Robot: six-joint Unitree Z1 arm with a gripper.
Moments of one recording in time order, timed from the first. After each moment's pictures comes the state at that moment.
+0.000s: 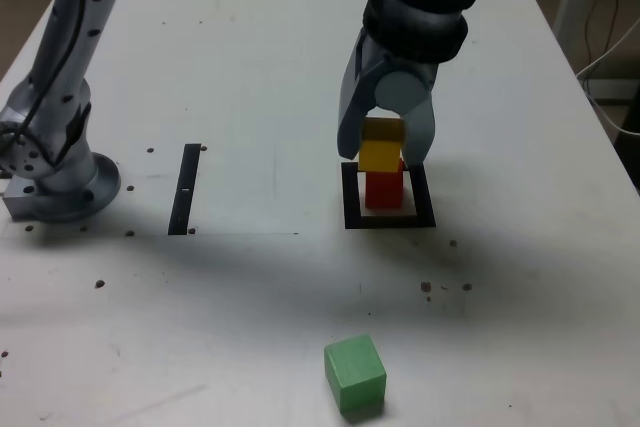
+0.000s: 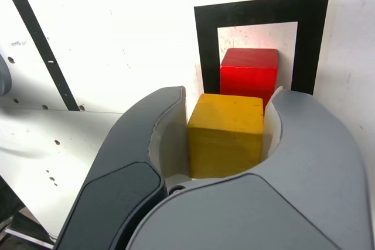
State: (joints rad) arm -0.09 2.14 -1.84 1.55 0.02 -0.01
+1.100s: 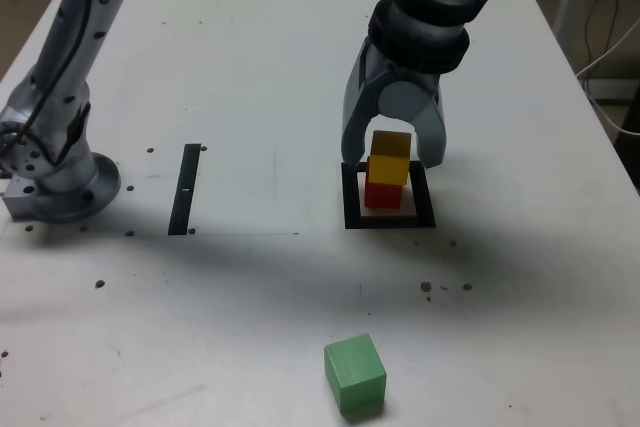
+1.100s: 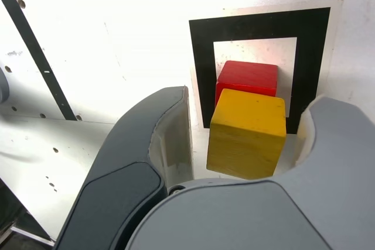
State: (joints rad) arm -0.07 2.17 -1.83 1.52 0.02 0.01
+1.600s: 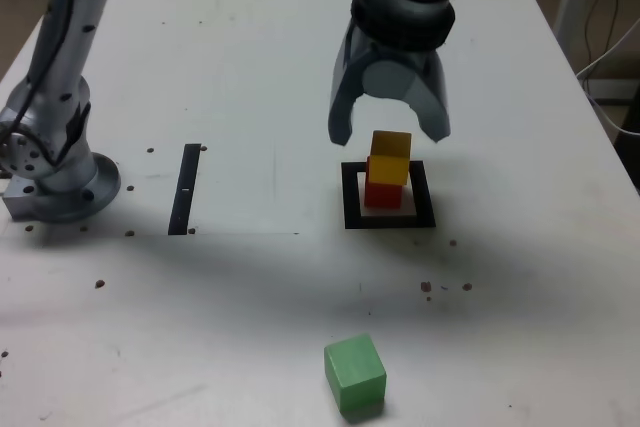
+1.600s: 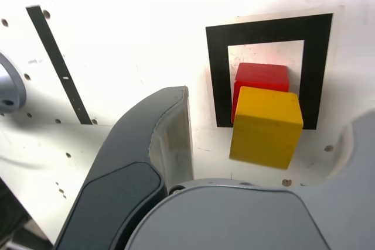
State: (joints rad) arm -0.09 2.08 -1.79 1.53 0.07 0.02
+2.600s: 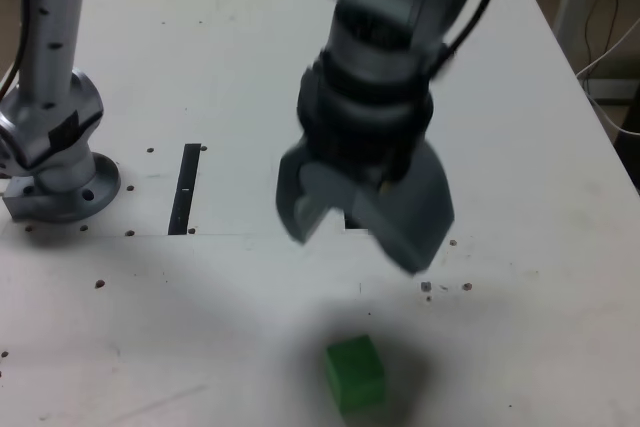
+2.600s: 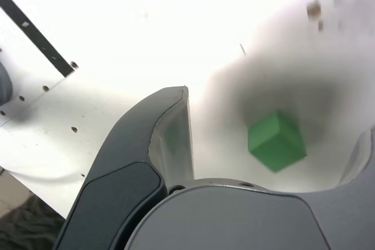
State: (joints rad) arm -0.55 2.07 -1.82 1.52 0.05 0.01
